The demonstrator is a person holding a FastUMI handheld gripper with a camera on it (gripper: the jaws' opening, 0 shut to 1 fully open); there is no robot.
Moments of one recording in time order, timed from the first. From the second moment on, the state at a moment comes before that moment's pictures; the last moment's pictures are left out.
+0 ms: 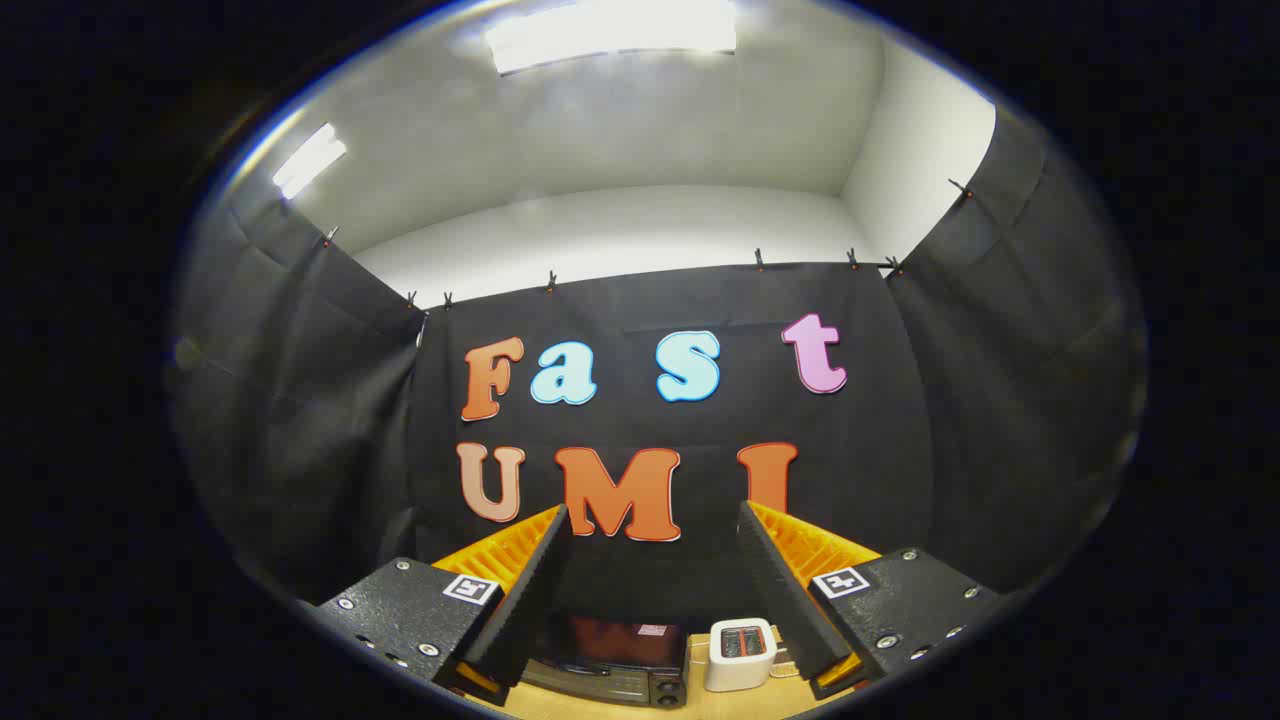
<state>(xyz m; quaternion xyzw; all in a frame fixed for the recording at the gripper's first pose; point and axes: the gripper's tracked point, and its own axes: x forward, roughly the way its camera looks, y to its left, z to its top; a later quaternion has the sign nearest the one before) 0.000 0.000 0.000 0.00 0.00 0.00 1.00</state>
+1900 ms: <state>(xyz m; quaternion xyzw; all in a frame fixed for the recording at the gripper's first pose) 0.051 0.111 -0.238 0.03 0.13 0.06 0.99</state>
